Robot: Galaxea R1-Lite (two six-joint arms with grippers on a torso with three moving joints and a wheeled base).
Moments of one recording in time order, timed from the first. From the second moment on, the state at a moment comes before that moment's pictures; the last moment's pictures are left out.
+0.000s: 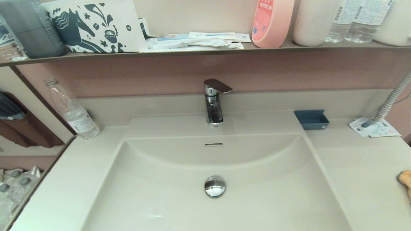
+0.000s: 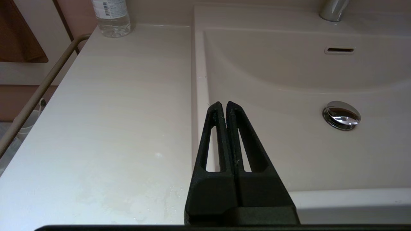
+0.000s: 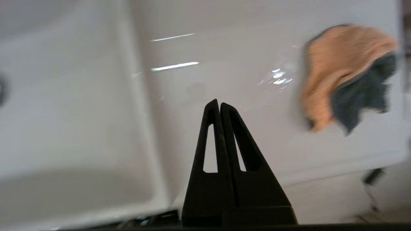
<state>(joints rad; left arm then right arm) 0.00 0.00 0.00 -0.07 -0.02 -0.06 0.17 1.15 -1.16 0.75 -0.23 0.24</state>
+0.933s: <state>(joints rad) 0.00 0.00 0.00 -0.07 -0.02 -0.06 0.05 0.30 -1.07 0.89 -0.23 0.38</state>
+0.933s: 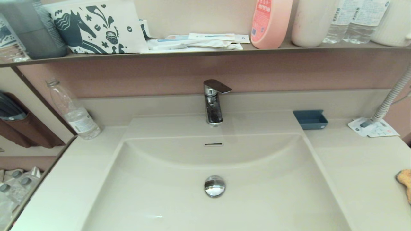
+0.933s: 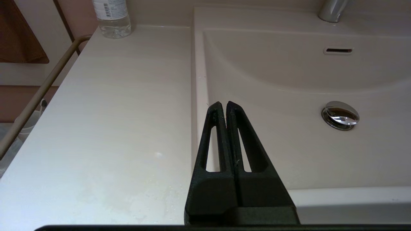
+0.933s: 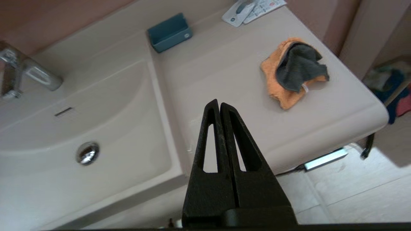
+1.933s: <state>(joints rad) 0.00 0.00 0.00 -0.07 -0.02 -0.06 0.00 0.00 -0.03 -0.03 -0.05 0.03</state>
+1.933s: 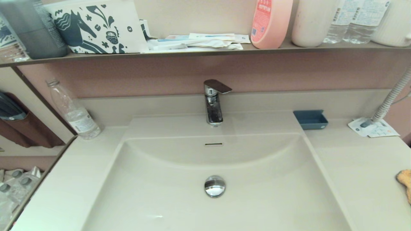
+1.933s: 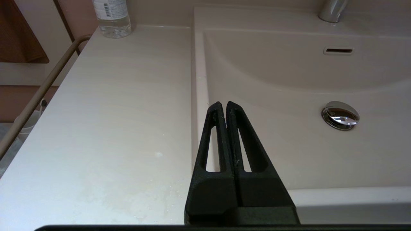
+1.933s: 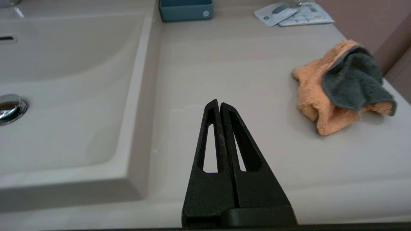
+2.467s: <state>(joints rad) 0.00 0.00 0.00 -0.07 -0.02 -0.06 0.00 0.00 0.00 -0.01 -0.02 0.03</state>
